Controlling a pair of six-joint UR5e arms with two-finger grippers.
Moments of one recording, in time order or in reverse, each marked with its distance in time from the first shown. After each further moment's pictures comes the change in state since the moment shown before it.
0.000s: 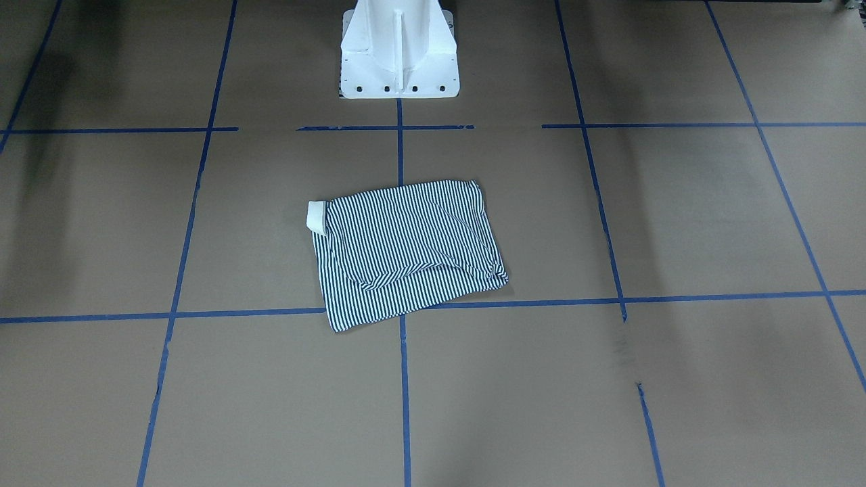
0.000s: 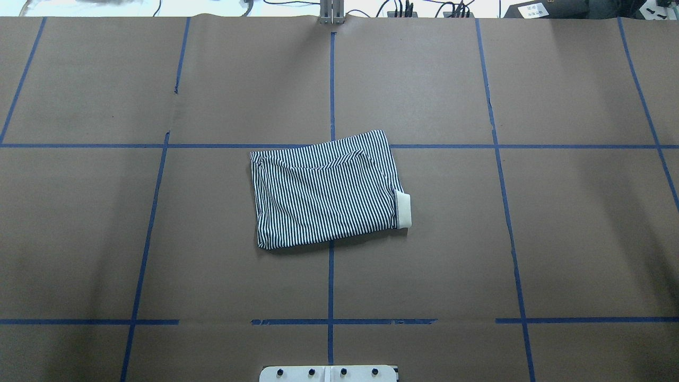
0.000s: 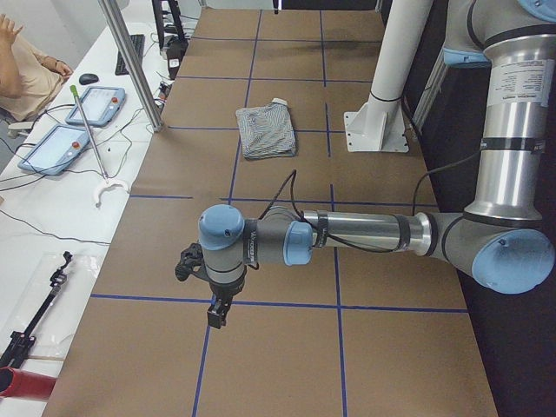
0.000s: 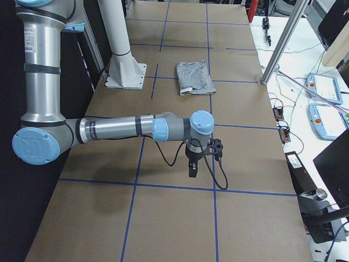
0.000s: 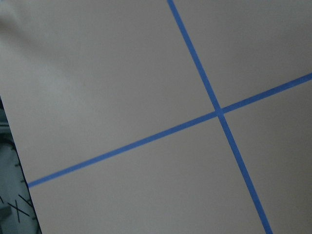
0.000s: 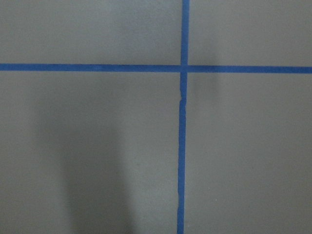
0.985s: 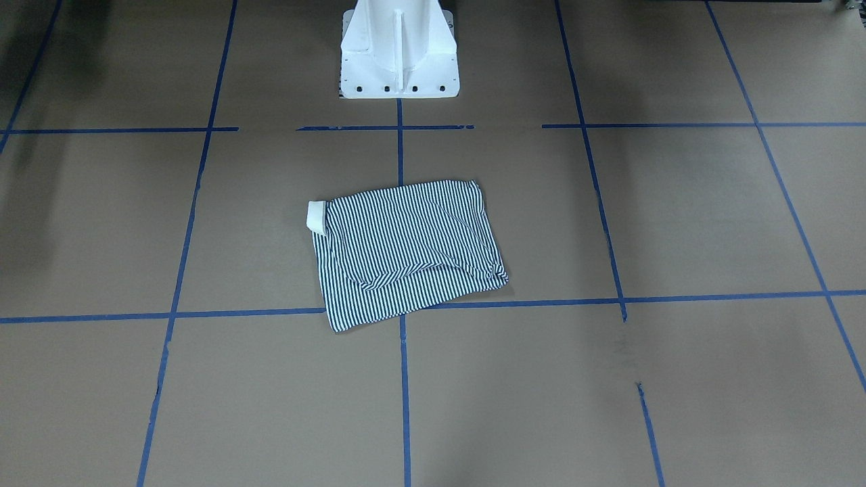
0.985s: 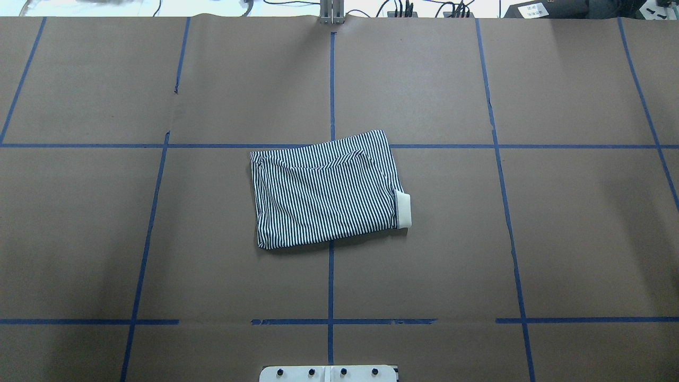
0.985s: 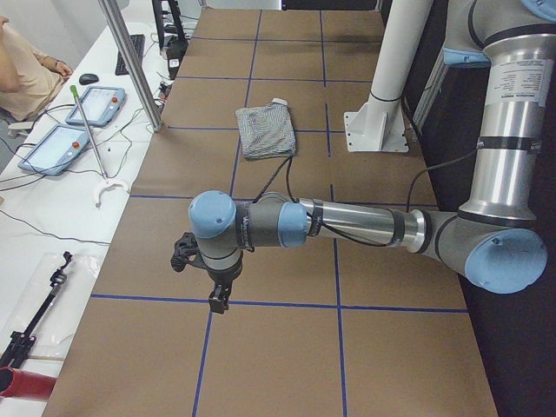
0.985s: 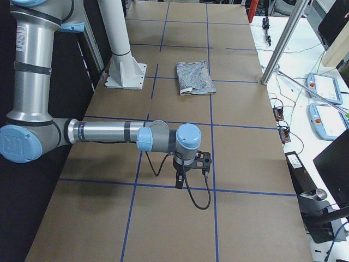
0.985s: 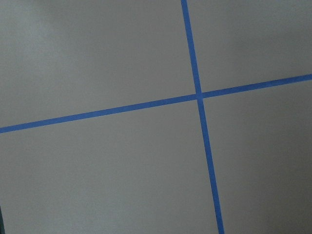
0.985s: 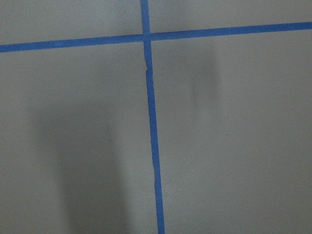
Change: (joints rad) left arm -0.005 -0.033 -0.048 0.102 -0.053 -0.048; right arm 0.046 -0.067 0.004 0.003 0.009 -0.004
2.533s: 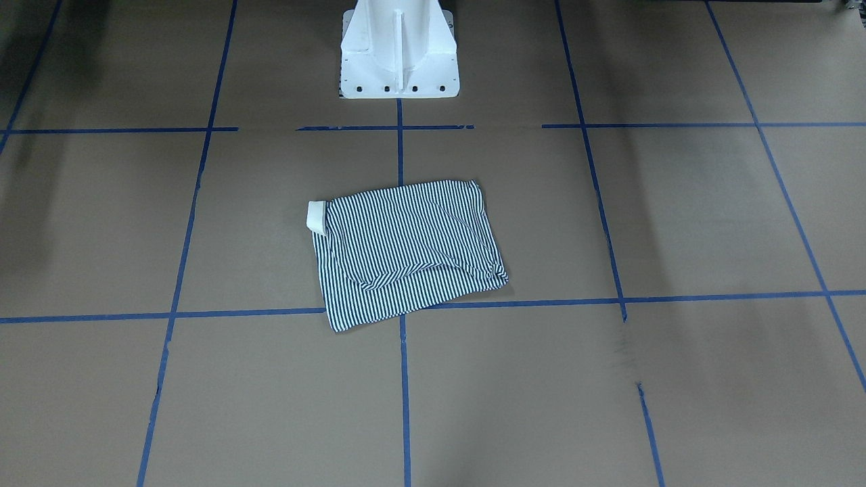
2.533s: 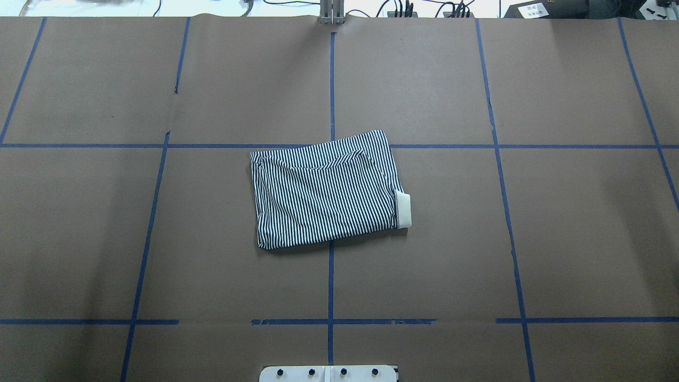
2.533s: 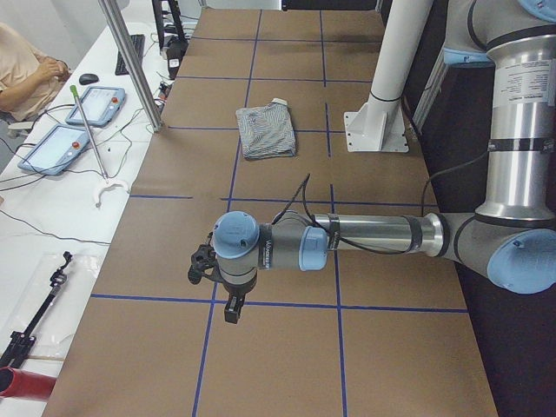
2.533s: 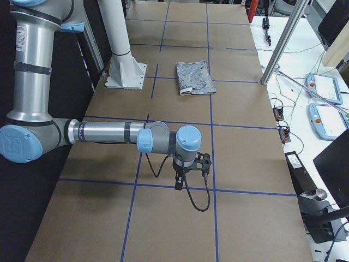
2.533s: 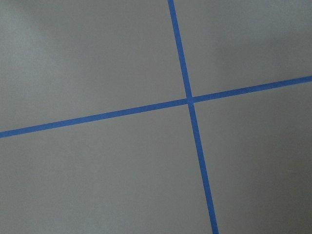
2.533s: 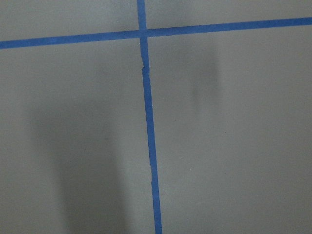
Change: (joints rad) left arm 0.009 0.090 0.010 -0.166 -0.032 -0.067; right arm -0.001 -0.001 -0.014 0.000 -0.001 -0.004
